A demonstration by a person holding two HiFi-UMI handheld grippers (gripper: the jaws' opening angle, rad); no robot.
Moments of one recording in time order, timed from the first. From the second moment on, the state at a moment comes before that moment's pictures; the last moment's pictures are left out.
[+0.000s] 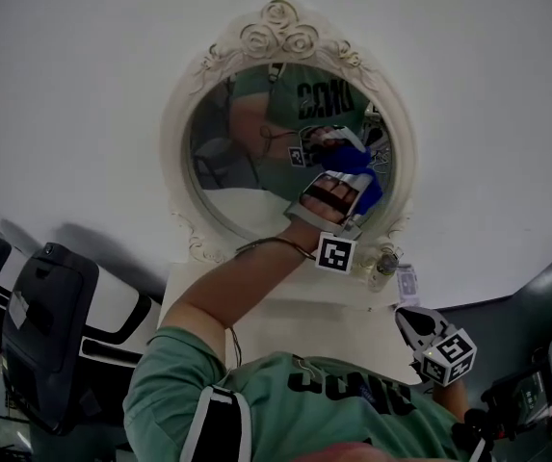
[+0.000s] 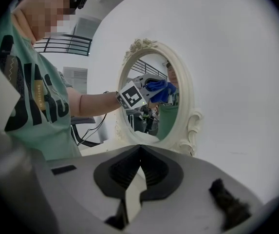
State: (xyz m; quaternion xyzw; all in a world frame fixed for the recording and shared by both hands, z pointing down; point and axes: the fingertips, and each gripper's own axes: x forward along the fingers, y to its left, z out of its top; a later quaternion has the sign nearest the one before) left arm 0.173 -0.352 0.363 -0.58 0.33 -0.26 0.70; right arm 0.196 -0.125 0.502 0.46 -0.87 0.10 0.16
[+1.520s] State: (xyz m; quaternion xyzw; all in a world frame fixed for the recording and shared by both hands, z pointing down) left arm 0.021 -0.396 0.416 -0.56 0.38 -0.34 0.65; right arm 0.114 -0.162 0.512 0.39 -0.89 0.09 0.20
